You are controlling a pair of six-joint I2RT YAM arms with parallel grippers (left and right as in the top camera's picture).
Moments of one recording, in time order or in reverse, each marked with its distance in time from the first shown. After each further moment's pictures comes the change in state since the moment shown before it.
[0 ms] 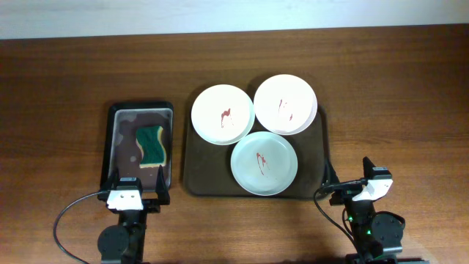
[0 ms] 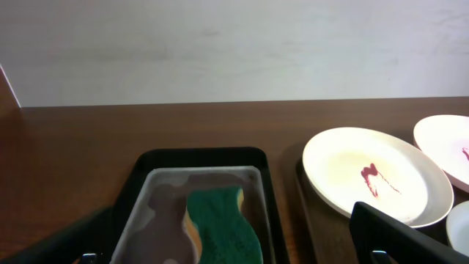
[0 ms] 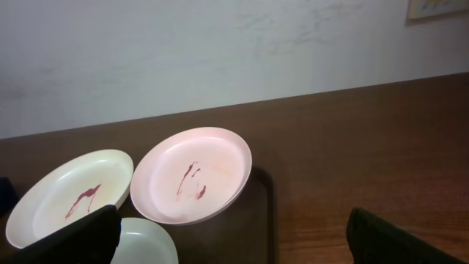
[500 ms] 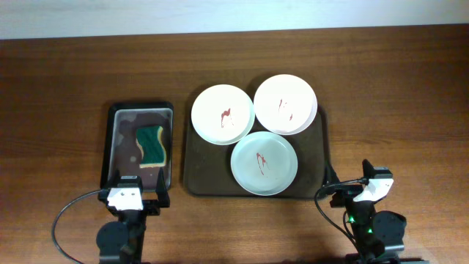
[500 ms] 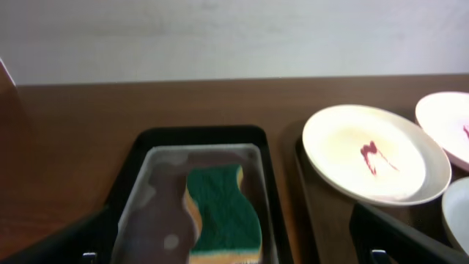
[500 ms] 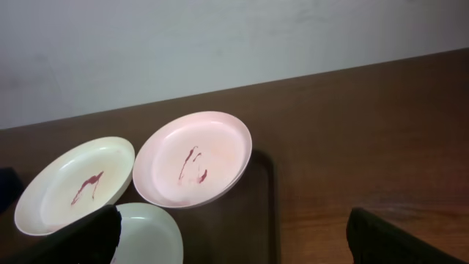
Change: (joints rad) left arm 0.000 0.041 0.060 -0.109 0.001 0.000; right arm 0.000 0.012 0.060 -0.125 -0.003 0.026
